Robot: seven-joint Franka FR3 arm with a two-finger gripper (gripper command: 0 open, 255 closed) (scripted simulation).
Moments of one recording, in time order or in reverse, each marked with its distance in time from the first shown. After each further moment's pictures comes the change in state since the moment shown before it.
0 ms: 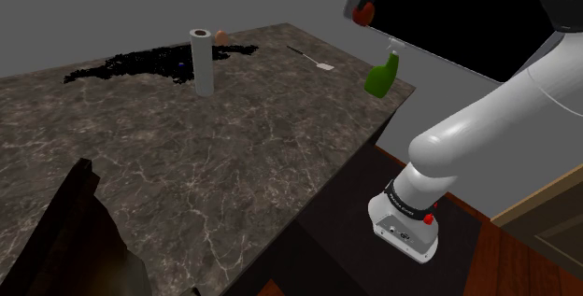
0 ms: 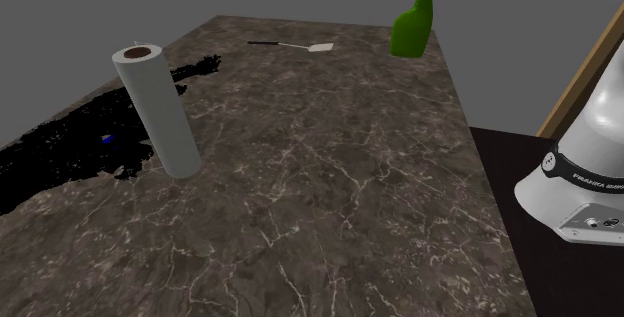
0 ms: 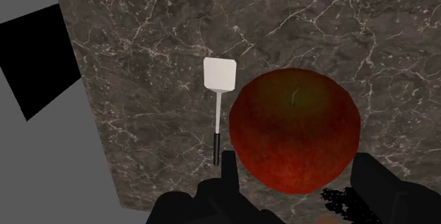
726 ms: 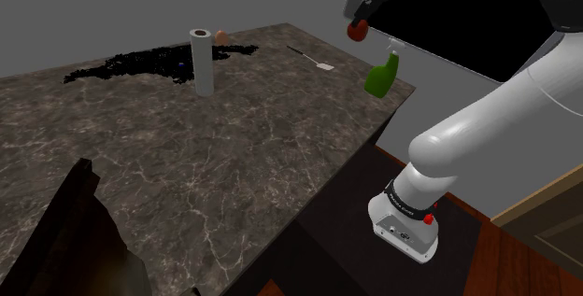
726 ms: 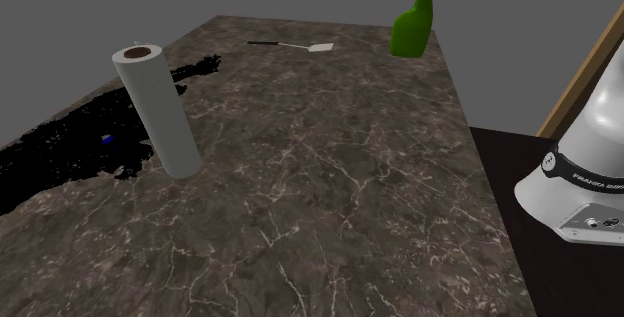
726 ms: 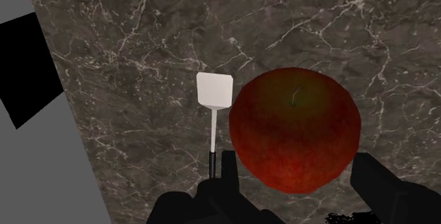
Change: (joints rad) arm 0.000 0.001 -0.003 -0.145 0.008 0.145 -0.017
